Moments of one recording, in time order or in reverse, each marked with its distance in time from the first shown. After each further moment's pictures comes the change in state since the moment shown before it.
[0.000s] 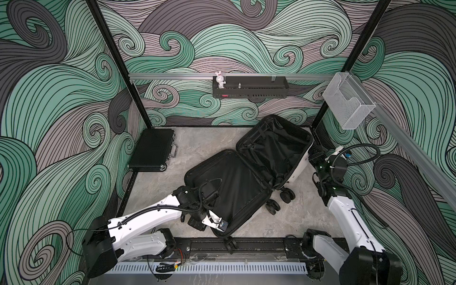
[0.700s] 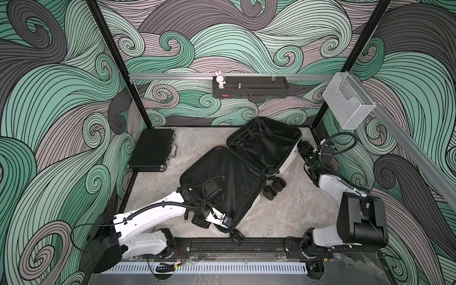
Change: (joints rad) left arm 0.000 0.066 0.050 0.021 0.015 -0.066; right arm 0.018 0.453 0.130 0.240 -0.129 0.067
